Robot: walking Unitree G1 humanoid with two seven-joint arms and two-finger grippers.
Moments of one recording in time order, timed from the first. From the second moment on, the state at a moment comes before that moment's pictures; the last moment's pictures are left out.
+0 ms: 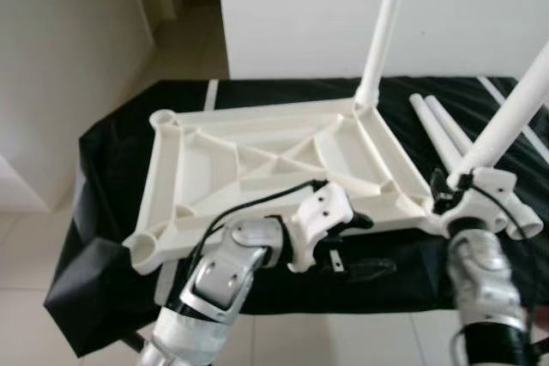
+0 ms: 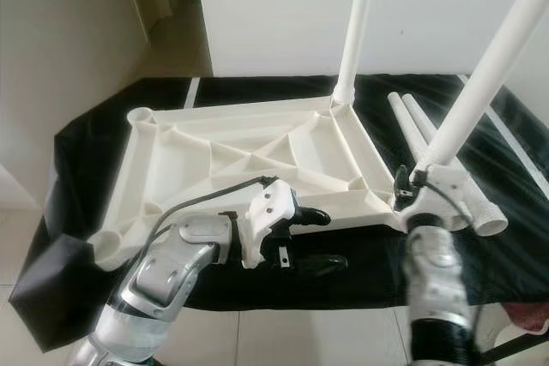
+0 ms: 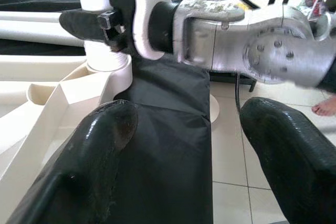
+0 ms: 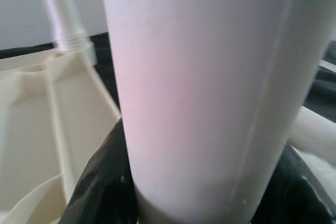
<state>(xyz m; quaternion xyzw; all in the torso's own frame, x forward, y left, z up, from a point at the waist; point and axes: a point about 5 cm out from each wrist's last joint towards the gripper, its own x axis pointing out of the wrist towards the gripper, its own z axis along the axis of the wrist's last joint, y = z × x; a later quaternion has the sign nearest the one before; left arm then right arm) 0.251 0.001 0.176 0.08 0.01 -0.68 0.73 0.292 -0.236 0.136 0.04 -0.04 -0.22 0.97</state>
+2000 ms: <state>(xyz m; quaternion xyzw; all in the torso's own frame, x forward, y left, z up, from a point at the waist) 0.258 0.007 0.179 0.08 0.00 -0.63 0.77 0.283 -0.207 0.123 -0.04 -0.01 -0.28 0.96</state>
